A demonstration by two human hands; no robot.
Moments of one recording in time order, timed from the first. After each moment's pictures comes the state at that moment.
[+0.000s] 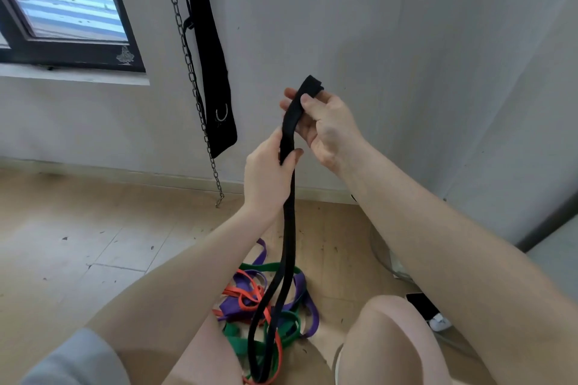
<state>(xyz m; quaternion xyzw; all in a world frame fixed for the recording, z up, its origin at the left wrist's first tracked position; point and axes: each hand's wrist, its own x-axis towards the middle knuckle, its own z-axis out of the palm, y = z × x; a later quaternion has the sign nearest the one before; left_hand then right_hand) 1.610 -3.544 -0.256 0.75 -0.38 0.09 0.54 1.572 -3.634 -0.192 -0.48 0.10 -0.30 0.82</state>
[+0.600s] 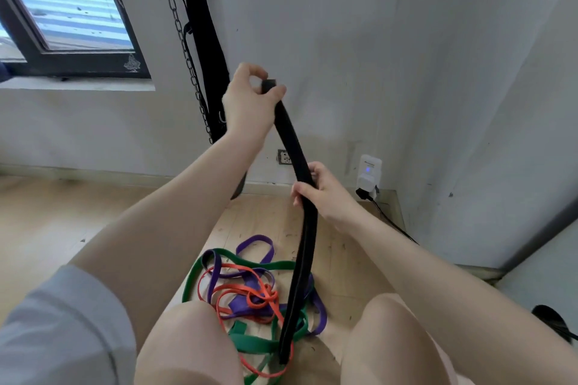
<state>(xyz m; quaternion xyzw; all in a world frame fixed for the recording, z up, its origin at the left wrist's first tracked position) 1.639 -3.566 -0.179 0.72 -0.24 0.00 0.65 1.522 -3.639 -0.286 -0.77 0.17 -0.15 0.60</state>
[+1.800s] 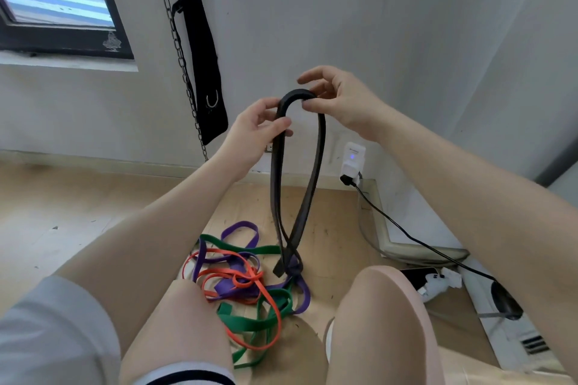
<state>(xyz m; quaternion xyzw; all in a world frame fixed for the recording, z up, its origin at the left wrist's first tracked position) 1.623 -3.525 -0.236 0.66 -0.42 -0.15 0.61 1.518 -3.664 -0.181 -0.86 0.11 -0.21 0.45</state>
